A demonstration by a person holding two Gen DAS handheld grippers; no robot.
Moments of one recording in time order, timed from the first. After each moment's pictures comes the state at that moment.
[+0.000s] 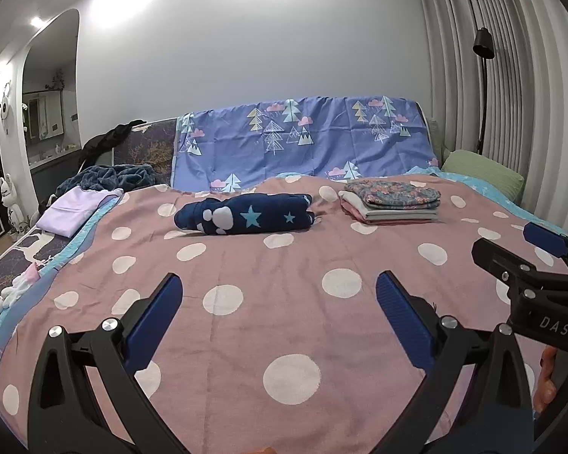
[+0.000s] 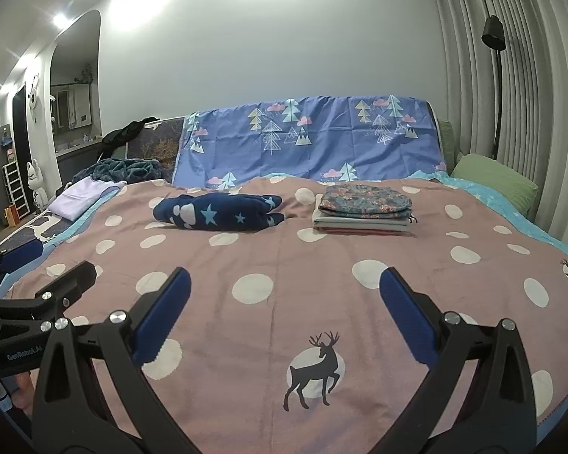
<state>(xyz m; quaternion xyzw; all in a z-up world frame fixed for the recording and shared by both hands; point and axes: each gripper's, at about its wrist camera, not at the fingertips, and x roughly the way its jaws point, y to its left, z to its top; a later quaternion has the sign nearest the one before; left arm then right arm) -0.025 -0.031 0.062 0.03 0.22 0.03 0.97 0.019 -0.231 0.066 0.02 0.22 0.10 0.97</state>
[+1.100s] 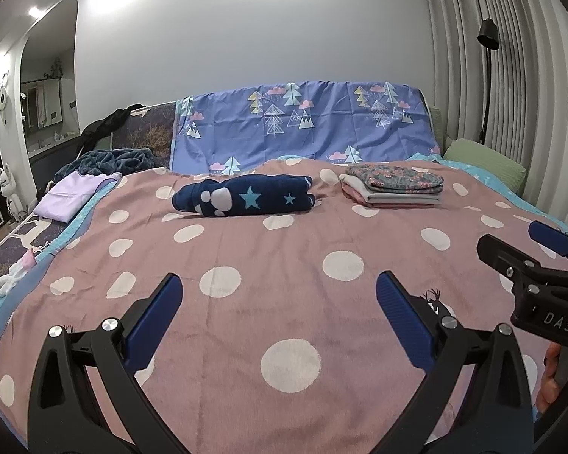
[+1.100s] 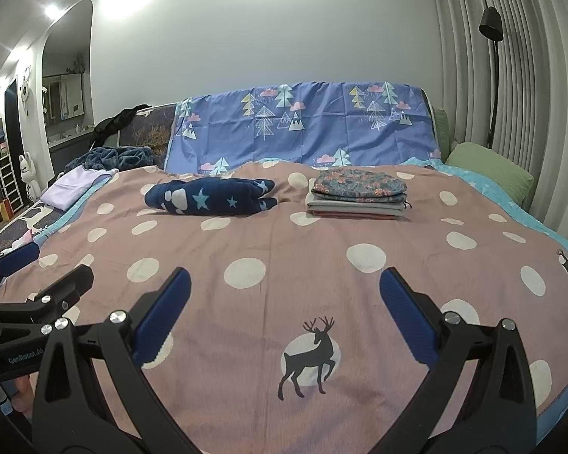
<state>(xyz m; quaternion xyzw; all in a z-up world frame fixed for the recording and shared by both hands) -0.018 -0.027 0.046 0.02 0.25 0.03 0.97 0.022 -0.231 0.053 0.02 0.24 0.09 0.97</state>
